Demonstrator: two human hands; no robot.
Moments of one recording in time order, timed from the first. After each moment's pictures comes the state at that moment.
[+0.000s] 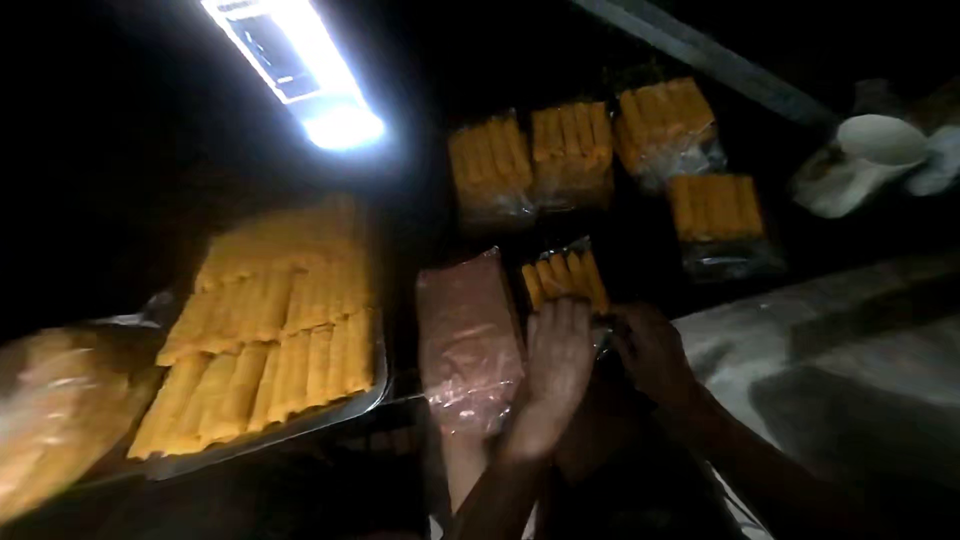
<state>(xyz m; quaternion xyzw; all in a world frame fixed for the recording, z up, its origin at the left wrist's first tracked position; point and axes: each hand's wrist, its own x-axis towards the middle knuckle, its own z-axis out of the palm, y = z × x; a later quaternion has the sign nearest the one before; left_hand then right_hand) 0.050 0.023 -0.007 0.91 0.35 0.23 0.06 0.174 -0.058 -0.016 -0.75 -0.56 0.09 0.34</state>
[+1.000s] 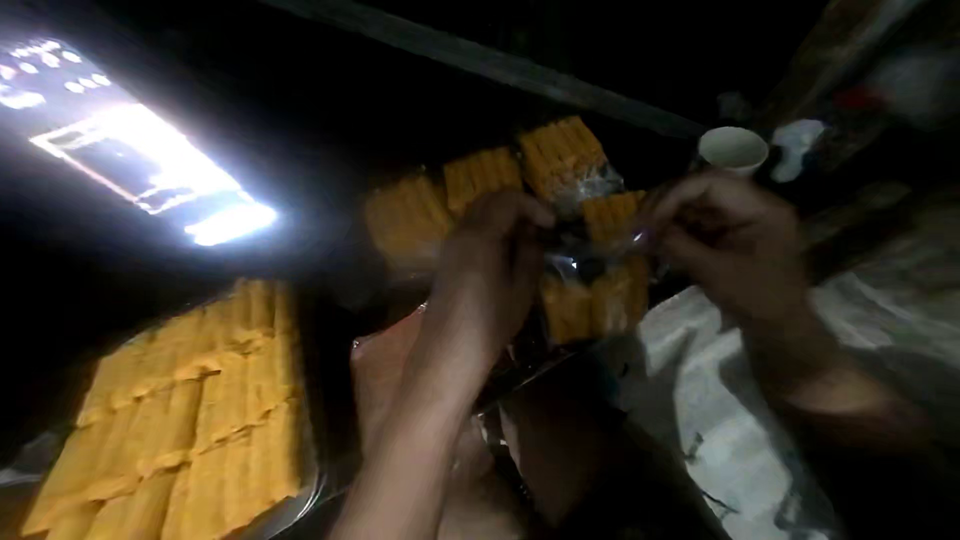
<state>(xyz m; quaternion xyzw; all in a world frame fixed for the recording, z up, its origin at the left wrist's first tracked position) 0.098 0.064 0.166 0.91 0.22 0.27 0.23 0.285 -0.070 0.117 -0.56 -0.57 0.04 0.60</state>
